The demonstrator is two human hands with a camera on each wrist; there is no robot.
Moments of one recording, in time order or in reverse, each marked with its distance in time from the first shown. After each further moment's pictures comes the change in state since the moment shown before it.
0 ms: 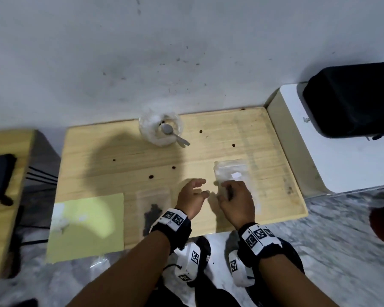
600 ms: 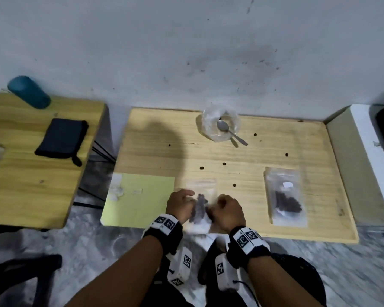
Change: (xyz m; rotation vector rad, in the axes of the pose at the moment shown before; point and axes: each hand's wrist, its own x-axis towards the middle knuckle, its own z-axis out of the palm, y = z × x) left_hand -0.036 -0.078 -0.147 0.109 0.246 -0.131; right_hand -0.044 -0.076 0.121 -0.042 -0.367 0.128
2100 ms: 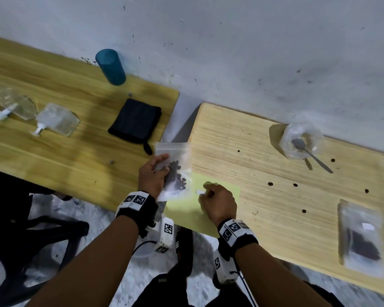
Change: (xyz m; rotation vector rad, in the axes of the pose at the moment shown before) left_hand 0.038 -0.066 -0.243 -0.652 0.408 0.058; right_hand 0.003 -0.140 0.176 -0.223 -0.034 -0.279
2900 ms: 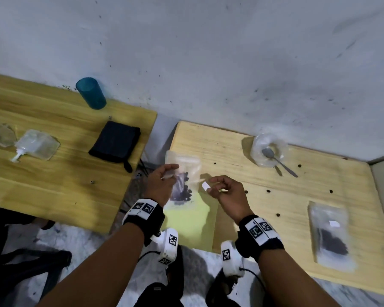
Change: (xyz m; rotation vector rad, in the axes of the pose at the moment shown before) left_hand -0.015 0.015 0.064 0.075 -0.170 0.067; right_hand 0.003 0.003 -0.106 0.559 0.010 -0.075
